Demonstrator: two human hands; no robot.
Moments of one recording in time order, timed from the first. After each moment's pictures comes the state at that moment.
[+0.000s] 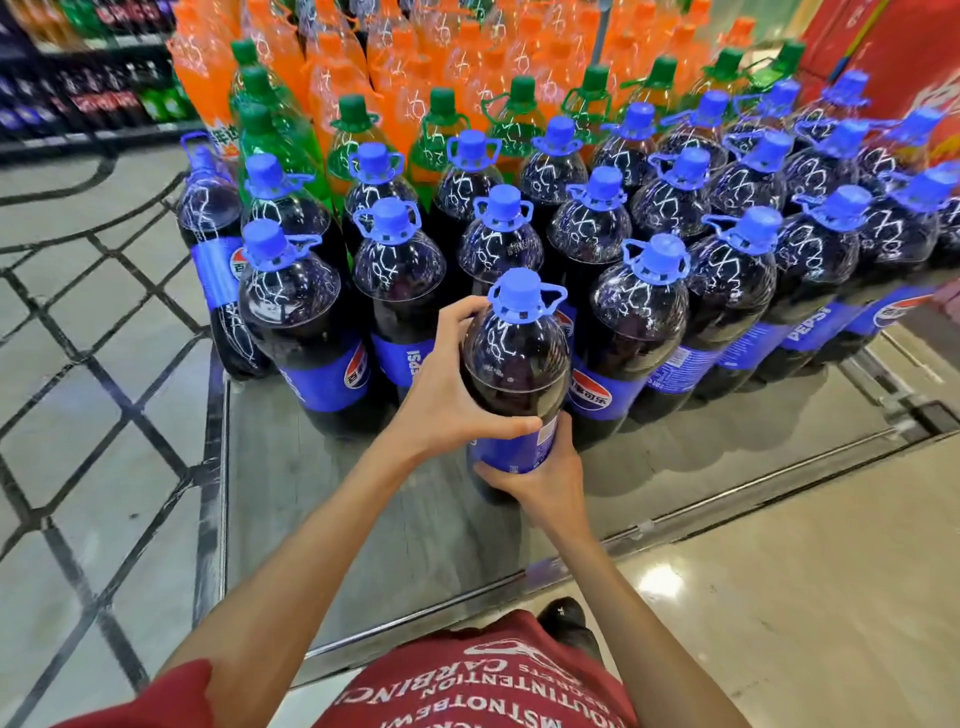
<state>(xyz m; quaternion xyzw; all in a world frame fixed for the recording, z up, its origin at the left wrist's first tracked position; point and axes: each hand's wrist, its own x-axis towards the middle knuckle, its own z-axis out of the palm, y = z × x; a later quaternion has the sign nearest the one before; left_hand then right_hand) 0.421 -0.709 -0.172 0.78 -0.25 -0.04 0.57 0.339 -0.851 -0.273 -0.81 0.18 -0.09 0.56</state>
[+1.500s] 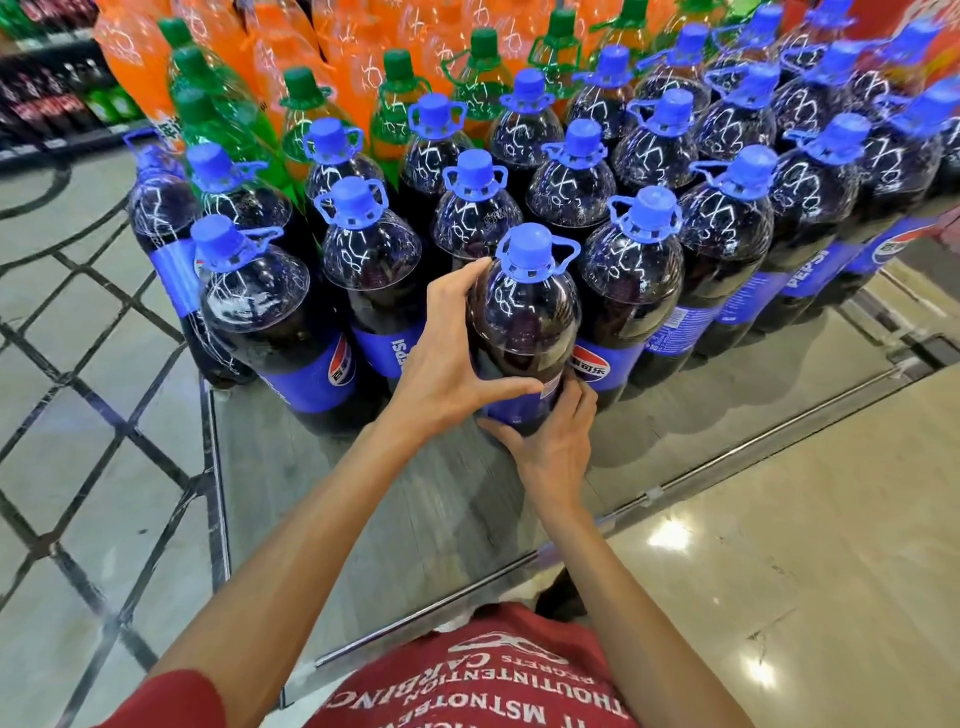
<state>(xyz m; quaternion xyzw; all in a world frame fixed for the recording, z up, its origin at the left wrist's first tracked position) 0.445 -0.719 -0.184 0.82 -0.34 0.05 0.46 0.361 -0.836 -0.299 -0.86 0.25 -0.24 0.37</state>
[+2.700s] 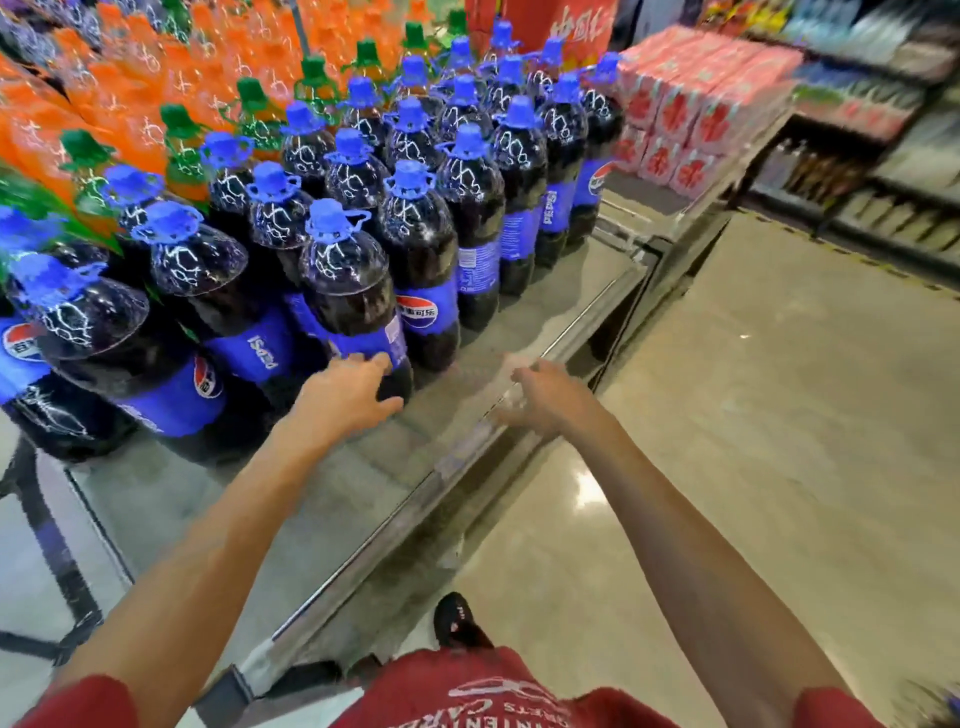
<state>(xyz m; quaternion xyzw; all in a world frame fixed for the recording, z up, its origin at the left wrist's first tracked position) 0.370 -0.722 -0.174 0.91 -0.38 -0.15 -0.01 0.210 -0.927 -0.206 -0.94 0.26 0.14 0.16</state>
